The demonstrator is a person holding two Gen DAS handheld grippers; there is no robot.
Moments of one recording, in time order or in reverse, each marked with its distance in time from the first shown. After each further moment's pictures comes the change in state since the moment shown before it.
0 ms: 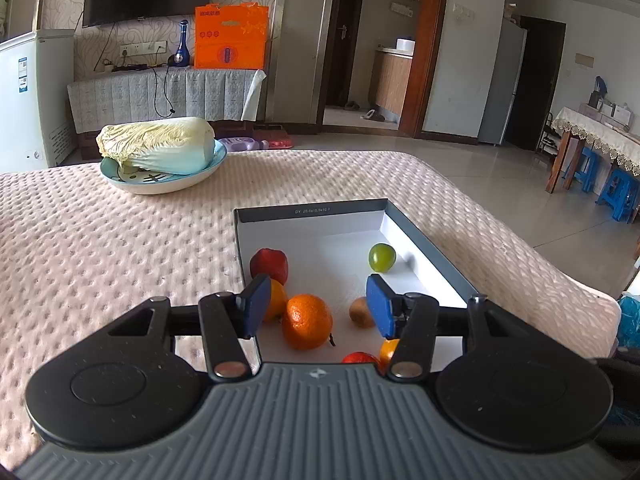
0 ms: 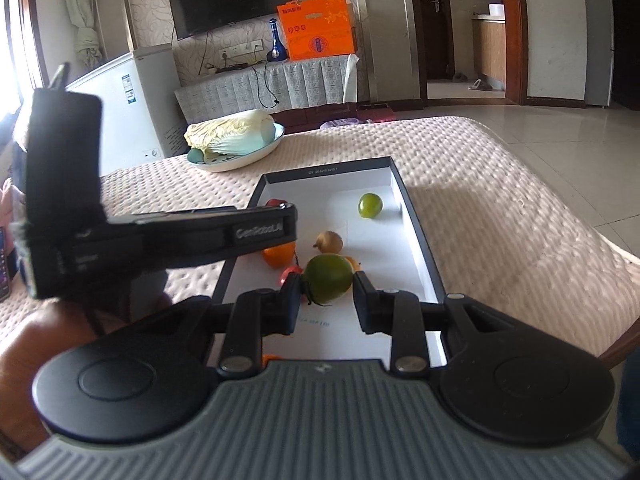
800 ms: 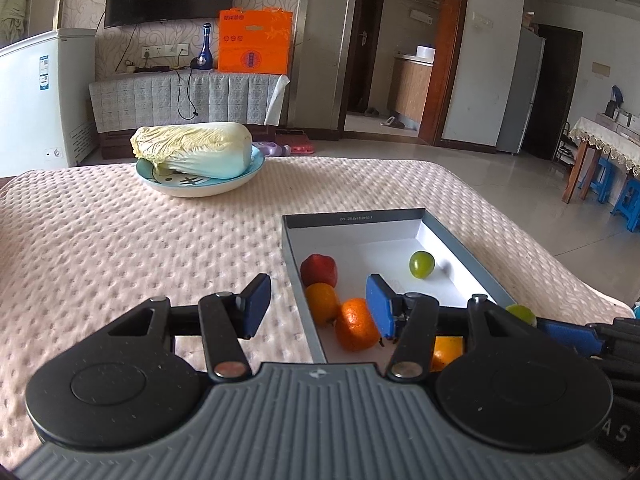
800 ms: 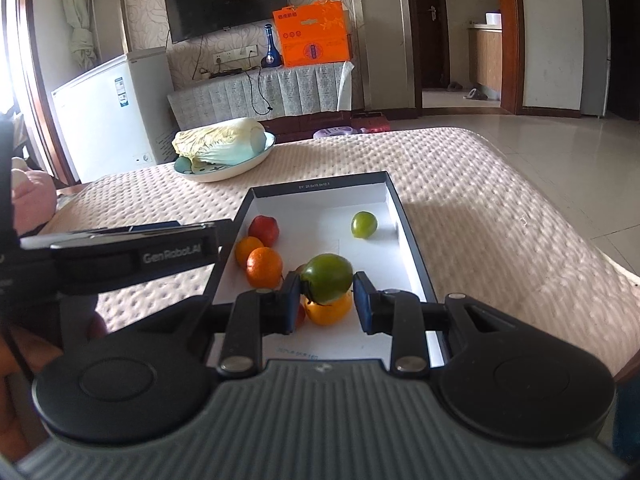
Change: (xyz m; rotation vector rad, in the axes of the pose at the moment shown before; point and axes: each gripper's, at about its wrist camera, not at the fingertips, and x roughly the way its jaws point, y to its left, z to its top) left arm -0.016 0.029 0.001 -0.023 -0.013 0.057; right arm 0.021 -0.002 0.008 -0.011 -0.023 -0.020
